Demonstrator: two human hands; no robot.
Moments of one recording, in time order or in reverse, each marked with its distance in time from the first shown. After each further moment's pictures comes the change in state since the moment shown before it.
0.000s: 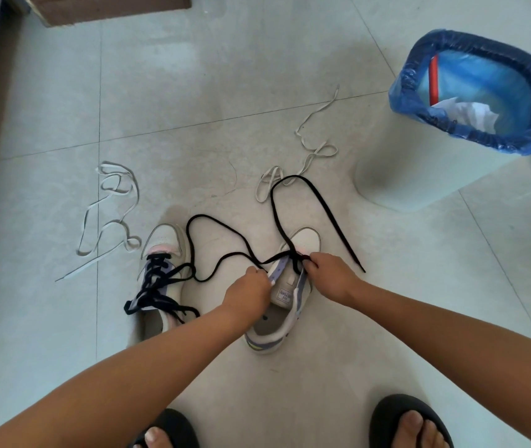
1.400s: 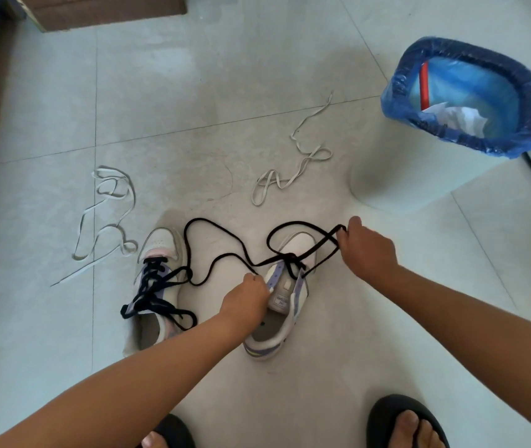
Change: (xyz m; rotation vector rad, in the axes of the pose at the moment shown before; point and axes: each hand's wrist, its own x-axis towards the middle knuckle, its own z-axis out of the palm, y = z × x) left_hand -0.005 0.004 0.008 0.033 0.009 0.018; right_hand 0.004 0.034 -0.045 -0.230 0.381 0.118
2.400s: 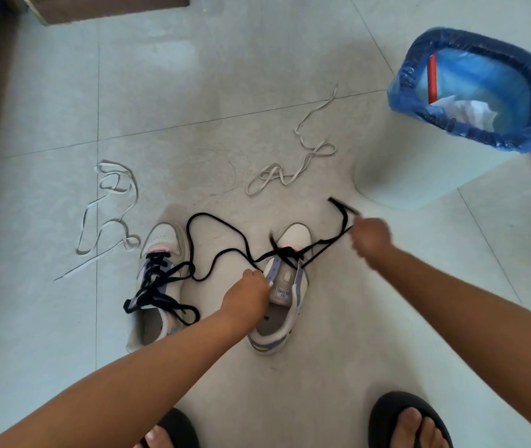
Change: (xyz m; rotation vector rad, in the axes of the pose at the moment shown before) left_hand -0.001 -0.001 -0.003 -0.019 0.015 -0.018; right_hand 0.029 0.000 0.003 0.706 -0.058 0.473
